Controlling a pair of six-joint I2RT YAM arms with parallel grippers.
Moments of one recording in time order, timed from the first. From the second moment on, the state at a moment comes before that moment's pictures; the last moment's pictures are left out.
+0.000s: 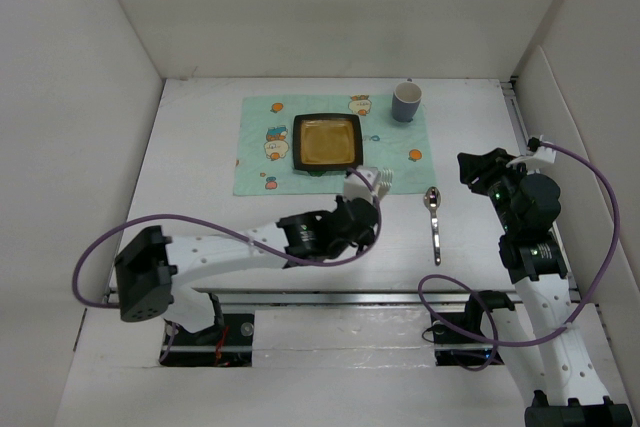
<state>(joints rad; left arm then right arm) -1.26 1.49 1.05 -0.24 -0.49 -0.68 0.05 0.61 0.66 -0.10 -0.07 0.49</state>
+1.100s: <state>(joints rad) -0.32 1.81 1.33 -0.19 -0.21 -0.29 0.05 0.64 0.59 -0.07 -0.13 0.49</state>
